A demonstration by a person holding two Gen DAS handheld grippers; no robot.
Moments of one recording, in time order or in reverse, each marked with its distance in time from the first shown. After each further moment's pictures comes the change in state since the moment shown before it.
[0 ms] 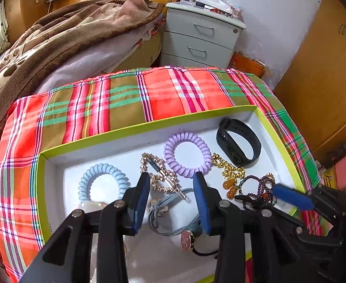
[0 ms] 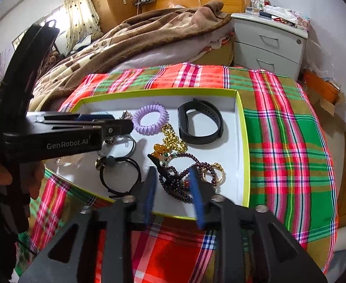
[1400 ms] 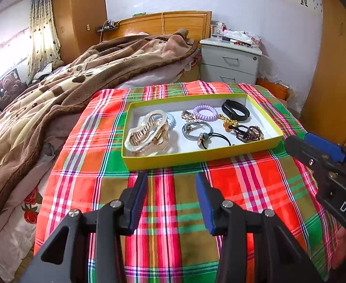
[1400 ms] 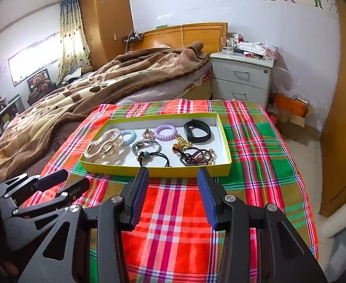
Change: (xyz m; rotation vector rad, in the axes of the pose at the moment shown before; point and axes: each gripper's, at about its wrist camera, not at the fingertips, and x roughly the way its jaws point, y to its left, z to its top) left arm -0.125 -0.033 -0.145 -0.064 -0.243 0.280; right arm -0.107 0.067 -0.058 0.037 -0.244 -0.140
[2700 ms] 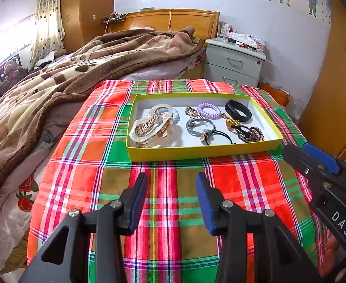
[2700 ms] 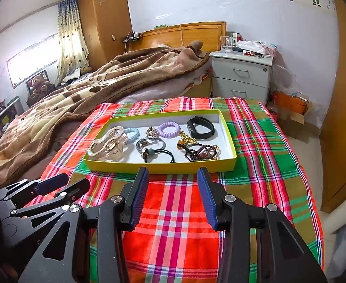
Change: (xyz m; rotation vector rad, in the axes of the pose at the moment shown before) left arm -0.003 0.014 -0.005 -0.071 0.018 -0.025; right arm 0.000 0.006 -0.006 0.015 0.005 -0.003
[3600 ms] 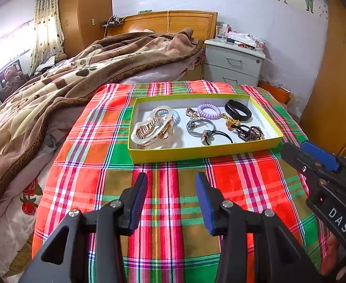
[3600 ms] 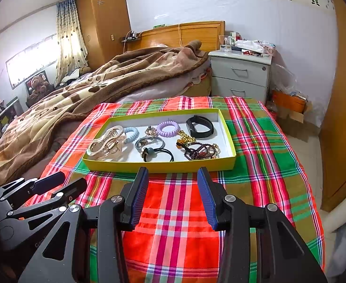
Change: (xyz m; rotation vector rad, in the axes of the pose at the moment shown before) left arm -0.003 -0.004 0.000 0.028 -0.010 0.014; right arm -0.002 0.002 0.001 0.005 -0.002 -0.005
